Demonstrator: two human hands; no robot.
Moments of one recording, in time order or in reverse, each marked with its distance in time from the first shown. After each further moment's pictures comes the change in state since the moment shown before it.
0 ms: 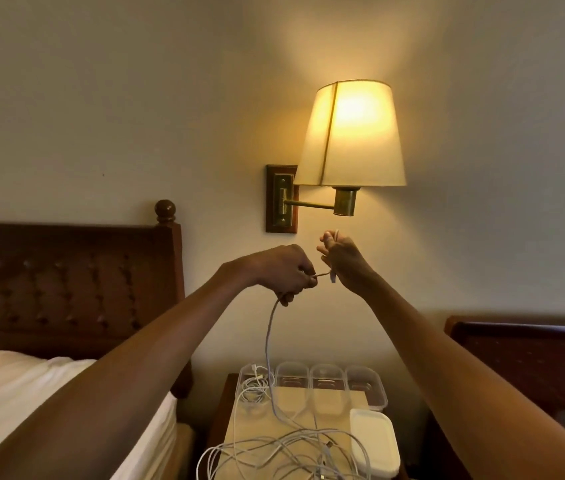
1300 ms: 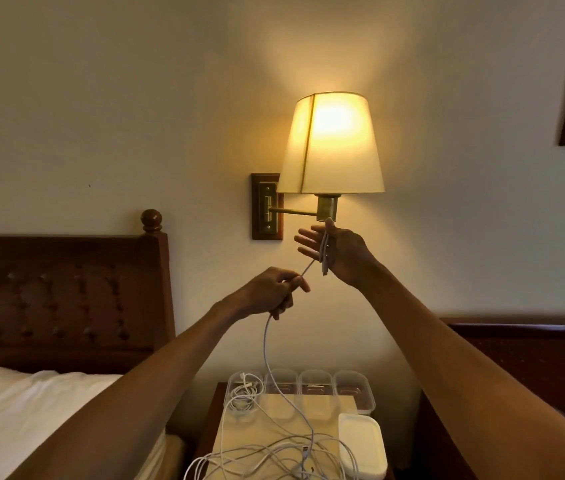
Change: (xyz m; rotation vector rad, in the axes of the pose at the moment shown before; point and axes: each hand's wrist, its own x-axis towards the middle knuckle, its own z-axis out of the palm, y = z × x) left_hand 0.018 -0.023 0.046 -0.477 0.107 -0.010; right_hand -0.022 -0.037 -0.029 0.532 -0.194 0.063
